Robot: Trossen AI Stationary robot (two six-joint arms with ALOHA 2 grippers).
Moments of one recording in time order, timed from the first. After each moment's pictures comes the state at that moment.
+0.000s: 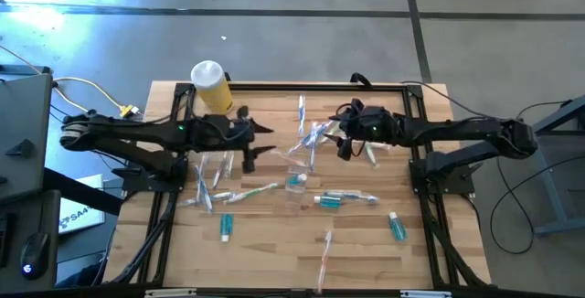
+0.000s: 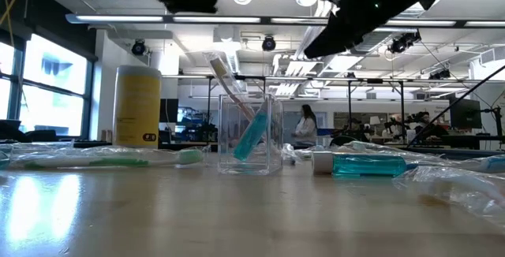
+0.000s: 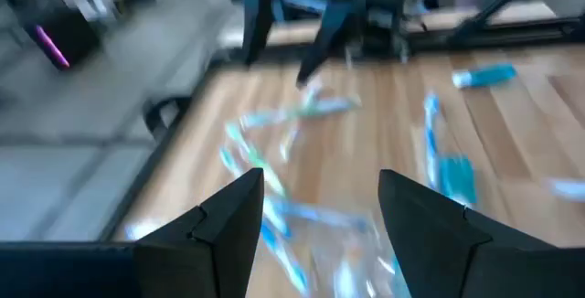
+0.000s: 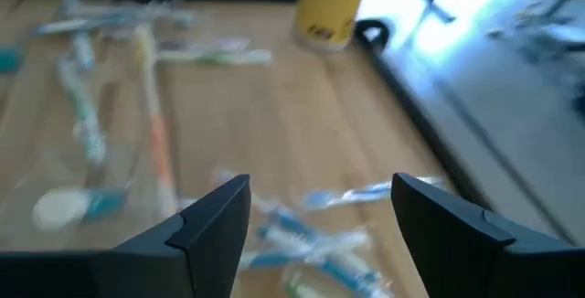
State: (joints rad) left arm 0.02 1.05 0.86 -0.15 -0.20 0.07; right arm -0.20 1.18 0.74 -0.03 0.14 -0.11
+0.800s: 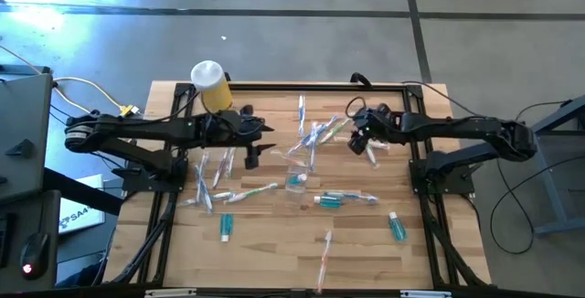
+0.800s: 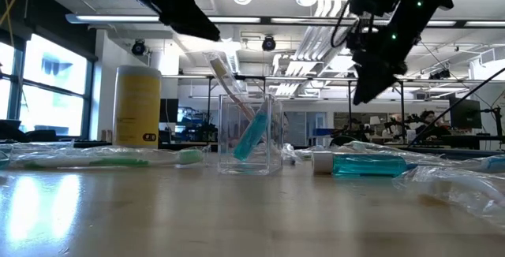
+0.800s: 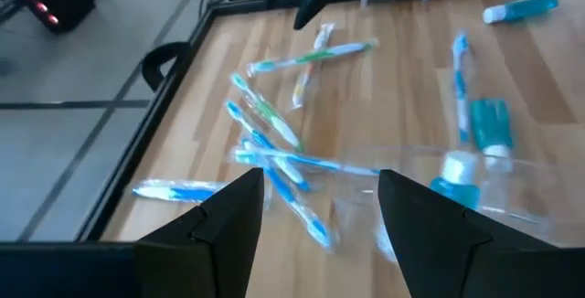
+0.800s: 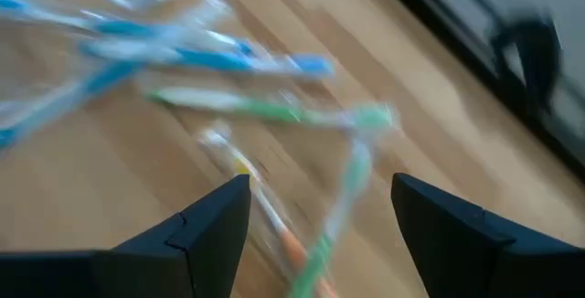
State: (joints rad) left arm 0.11 1.15 0.85 -0.14 -0.15 0.15; right arm -0.30 1.19 0.74 -0.57 0.39 0.33
